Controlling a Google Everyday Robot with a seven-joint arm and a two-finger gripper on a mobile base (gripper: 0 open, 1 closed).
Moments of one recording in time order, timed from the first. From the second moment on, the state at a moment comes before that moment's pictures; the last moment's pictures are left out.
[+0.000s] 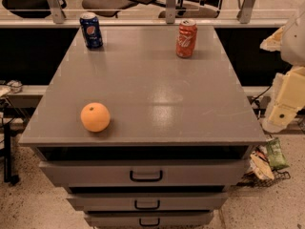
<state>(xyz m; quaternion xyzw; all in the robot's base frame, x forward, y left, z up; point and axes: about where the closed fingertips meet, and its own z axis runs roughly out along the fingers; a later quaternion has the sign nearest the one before) 0.438 -0.216 0.977 -0.60 0.78 -0.04 0.16</state>
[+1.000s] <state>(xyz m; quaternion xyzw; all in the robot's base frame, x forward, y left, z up) 0.473 -0.216 0.968 -0.59 0.77 -0.02 0.23</state>
